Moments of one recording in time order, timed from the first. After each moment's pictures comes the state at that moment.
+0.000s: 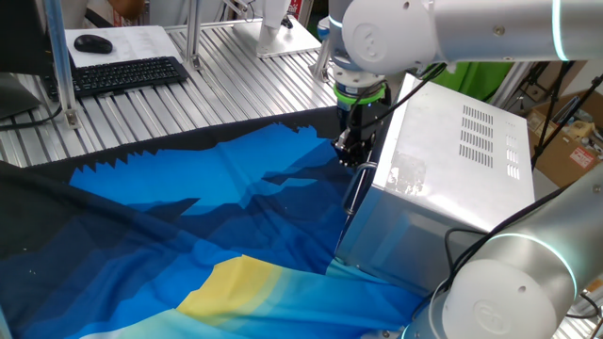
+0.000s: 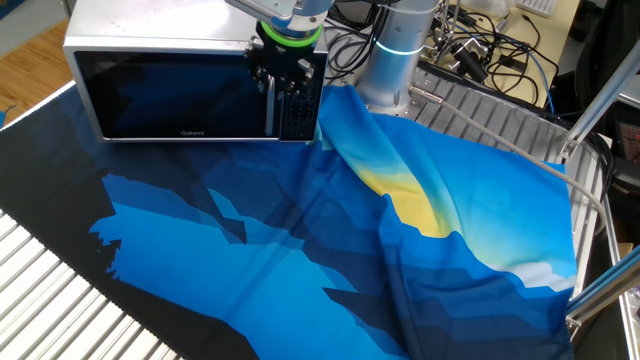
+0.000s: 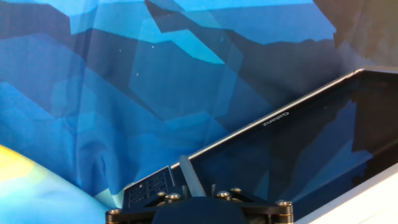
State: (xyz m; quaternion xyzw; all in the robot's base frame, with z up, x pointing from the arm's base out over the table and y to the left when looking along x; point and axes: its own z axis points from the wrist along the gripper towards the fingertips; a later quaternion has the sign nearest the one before) arm 0.373 -0.110 0.195 0.11 -0.98 0.12 0.09
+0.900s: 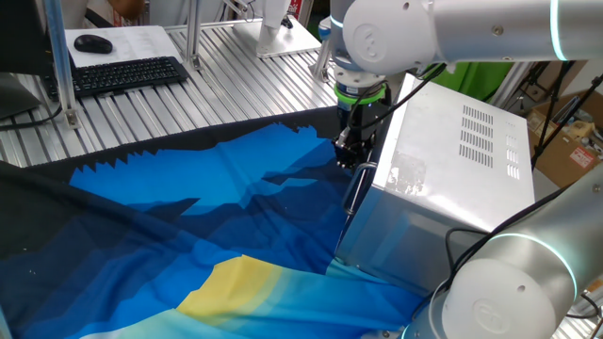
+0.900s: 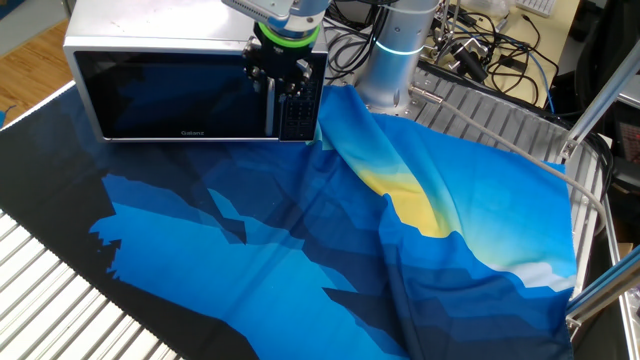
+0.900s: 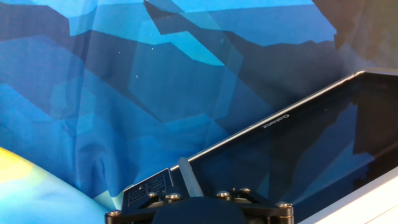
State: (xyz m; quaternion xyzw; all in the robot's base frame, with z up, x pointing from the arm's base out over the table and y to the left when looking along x) arm 0.374 -0.111 0.194 0.11 -0.98 0.11 0.09
